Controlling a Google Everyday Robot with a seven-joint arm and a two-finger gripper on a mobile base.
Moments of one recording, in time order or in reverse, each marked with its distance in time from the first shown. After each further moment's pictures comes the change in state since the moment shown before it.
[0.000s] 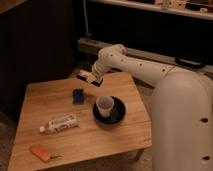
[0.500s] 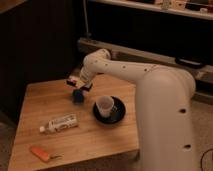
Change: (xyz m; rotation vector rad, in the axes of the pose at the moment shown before) arm -0.024 0.055 0.052 -0.039 0.033 -0.047
